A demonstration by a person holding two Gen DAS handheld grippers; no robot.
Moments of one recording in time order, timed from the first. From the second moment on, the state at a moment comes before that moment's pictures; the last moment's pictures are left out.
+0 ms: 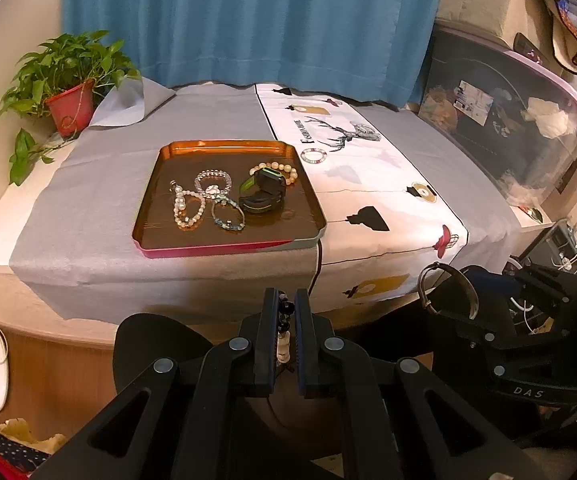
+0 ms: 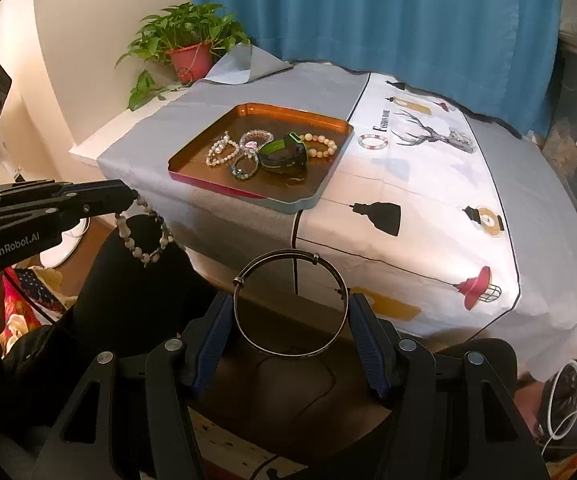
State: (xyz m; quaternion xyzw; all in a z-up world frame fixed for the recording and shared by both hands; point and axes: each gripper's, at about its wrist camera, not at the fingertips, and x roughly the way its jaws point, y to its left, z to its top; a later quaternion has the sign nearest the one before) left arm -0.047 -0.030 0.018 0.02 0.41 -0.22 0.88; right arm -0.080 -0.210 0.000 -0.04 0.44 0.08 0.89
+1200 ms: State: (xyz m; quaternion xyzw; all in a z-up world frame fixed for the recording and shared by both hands) left arm 0.162 -0.021 0.020 0.01 0.39 -0.18 0.90; right arm 0.160 -0.206 0.012 -0.05 0.41 0.07 0.91
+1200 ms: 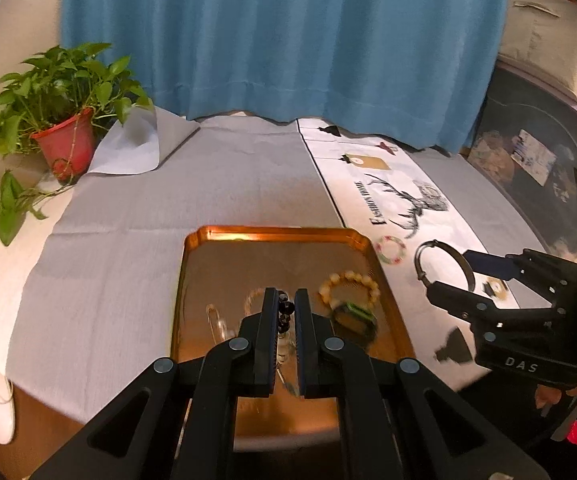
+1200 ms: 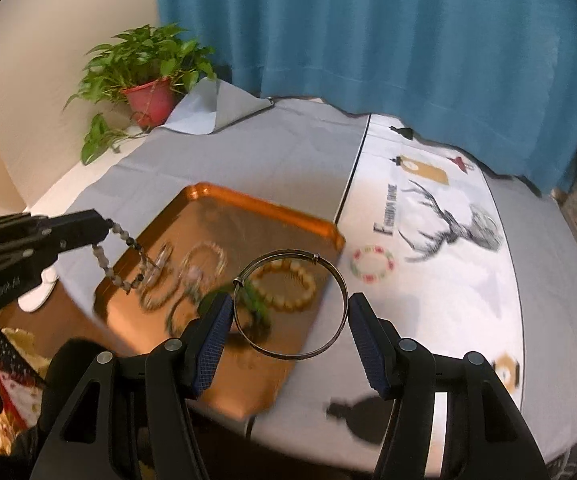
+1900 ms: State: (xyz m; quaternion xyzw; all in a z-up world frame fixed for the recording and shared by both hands) left arm 0.246 -0.034 -0.039 0.03 0.45 -0.15 0.88; right arm 0.264 -0.195 -0.056 -0.06 0.46 0.07 0.88
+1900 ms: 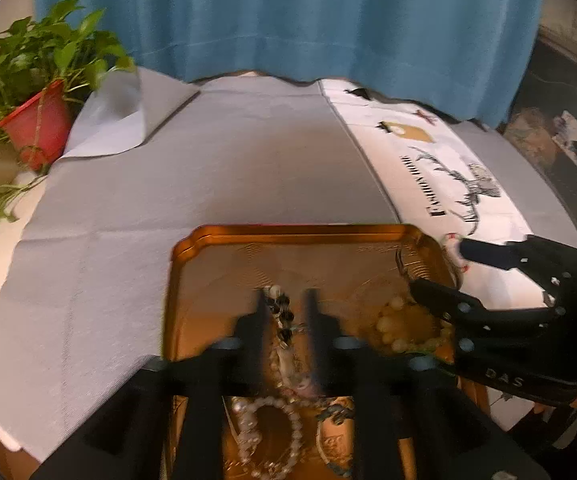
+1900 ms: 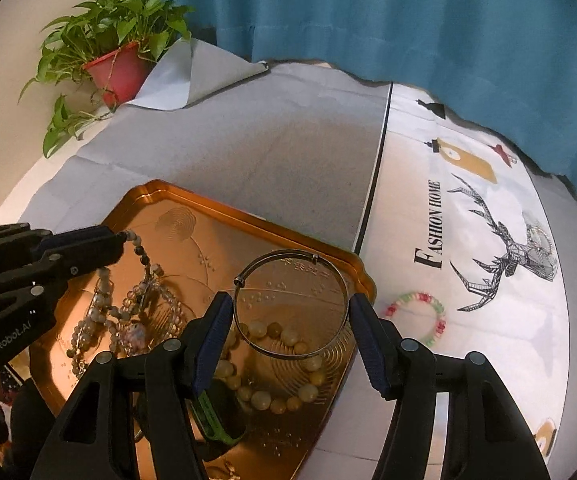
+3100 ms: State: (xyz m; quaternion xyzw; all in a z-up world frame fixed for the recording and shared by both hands) left arm -0.066 -0.034 0.021 0.05 0.38 -0.09 0.92; right arm -0.079 -0.204 0.015 -0.05 0.39 0.04 0.92
